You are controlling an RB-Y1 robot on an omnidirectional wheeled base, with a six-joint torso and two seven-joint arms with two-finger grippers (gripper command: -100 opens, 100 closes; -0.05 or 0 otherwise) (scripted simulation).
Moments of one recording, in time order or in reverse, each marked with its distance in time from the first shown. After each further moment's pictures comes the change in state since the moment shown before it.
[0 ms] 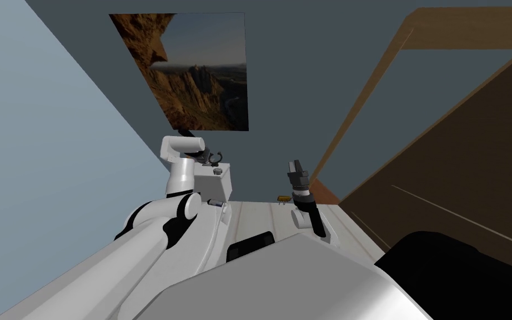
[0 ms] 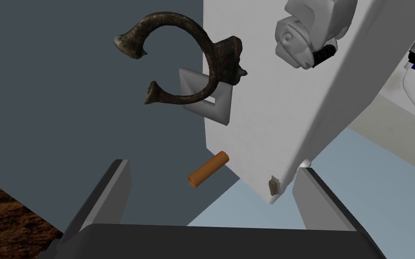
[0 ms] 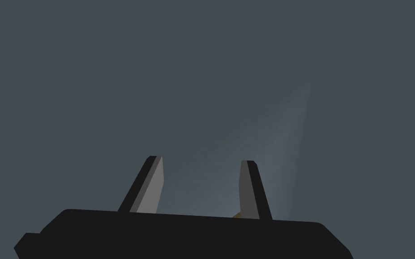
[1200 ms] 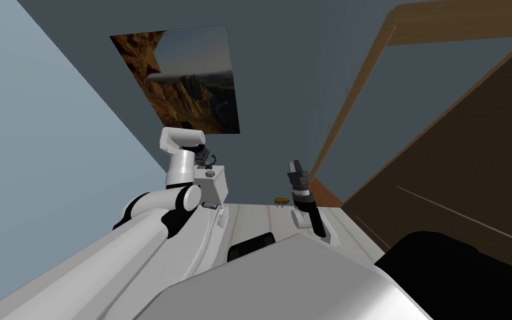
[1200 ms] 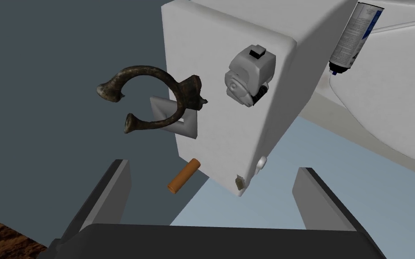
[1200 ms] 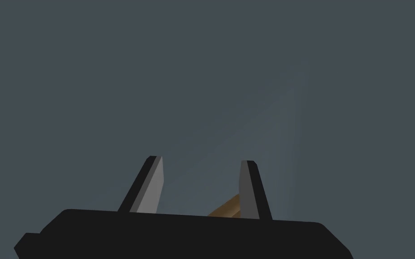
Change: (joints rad) left arm -0.114 0.015 0.007 0.104 -0.045 0.223 -0.037; right arm 0.000 -0.001 0.000 0.000 0.000 0.000 0.000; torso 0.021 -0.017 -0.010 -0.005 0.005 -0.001
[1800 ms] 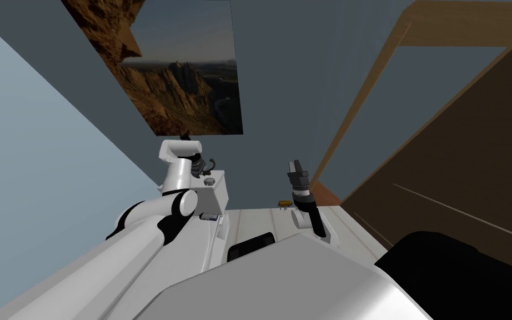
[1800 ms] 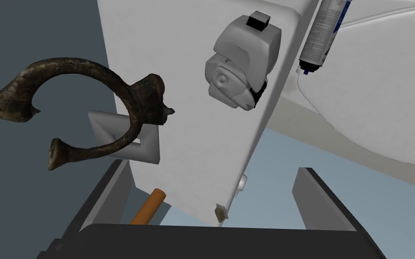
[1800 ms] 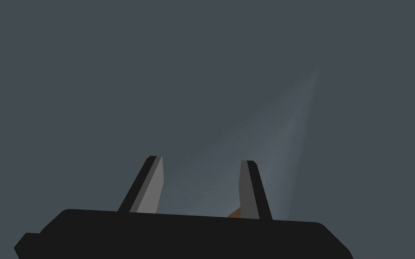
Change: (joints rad) left arm 0.091 0.027 0.052 0.069 -0.010 0.082 0.006; right arm 0.000 0.000 0.000 0.000 0.000 0.000 0.000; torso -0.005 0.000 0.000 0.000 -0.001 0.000
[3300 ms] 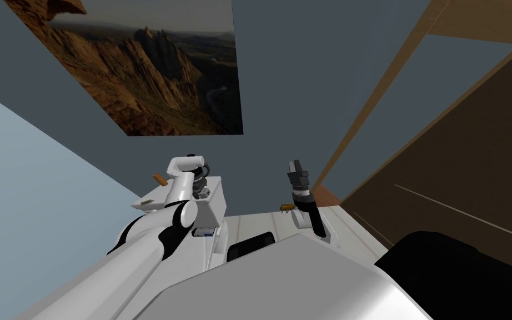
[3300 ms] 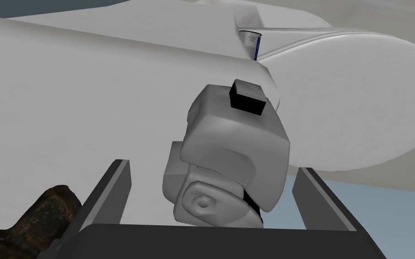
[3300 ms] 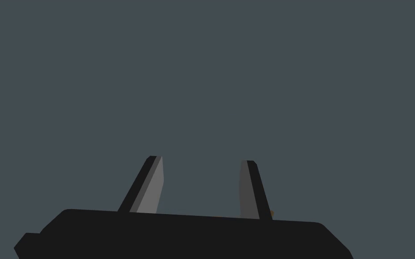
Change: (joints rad) left arm 0.149 -0.029 0.031 0.071 0.018 0.186 0.003; right arm 0.000 0.000 0.000 0.000 0.000 0.000 0.000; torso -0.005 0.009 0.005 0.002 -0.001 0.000
